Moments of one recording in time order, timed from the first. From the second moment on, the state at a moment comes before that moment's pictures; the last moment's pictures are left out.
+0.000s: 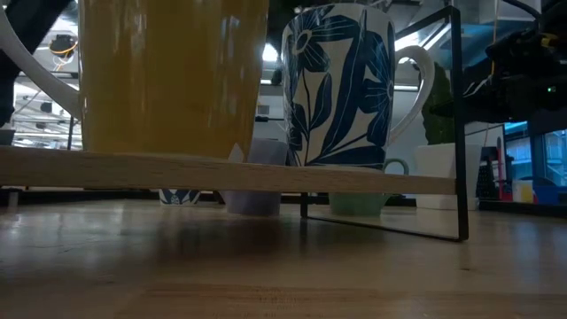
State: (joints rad) left arm 0.27 1.94 1.87 -0.79 0.09 -0.15; right arm -0.01 0.17 0.02 0.04 0.39 -0.24
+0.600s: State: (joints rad) left arm 0.24 2.15 1.86 -0.73 0.07 -0.15; right arm -0.01 0.17 0.02 0.04 0.43 -0.24
